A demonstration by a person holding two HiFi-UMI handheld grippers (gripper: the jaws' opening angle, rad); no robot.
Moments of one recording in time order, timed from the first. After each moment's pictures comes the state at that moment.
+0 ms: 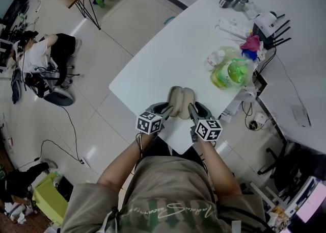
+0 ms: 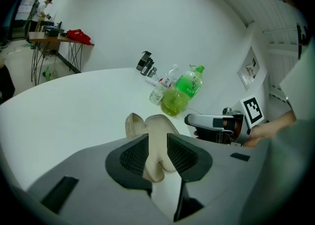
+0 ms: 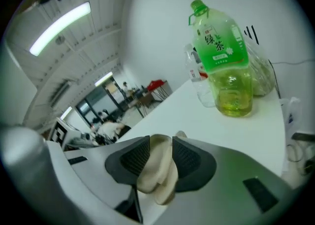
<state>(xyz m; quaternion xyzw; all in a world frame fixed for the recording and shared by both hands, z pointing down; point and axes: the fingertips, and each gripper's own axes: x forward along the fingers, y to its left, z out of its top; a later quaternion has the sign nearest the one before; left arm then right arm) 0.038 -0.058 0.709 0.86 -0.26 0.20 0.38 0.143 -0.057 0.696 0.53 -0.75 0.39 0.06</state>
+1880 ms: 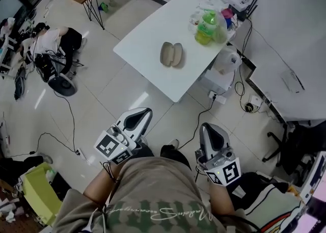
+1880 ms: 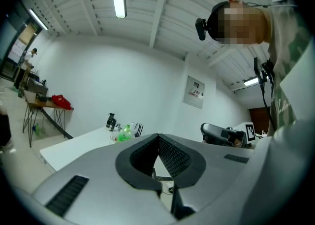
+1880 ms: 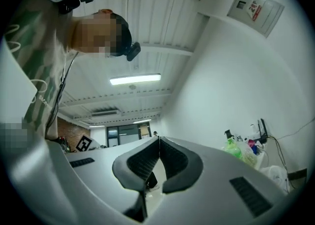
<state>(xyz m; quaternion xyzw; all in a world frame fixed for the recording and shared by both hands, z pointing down) -0.031 0.302 0.375 0.95 -0.27 -0.02 0.15 0.115 0.371 0.346 0.50 -0.85 0.05 -0.15</state>
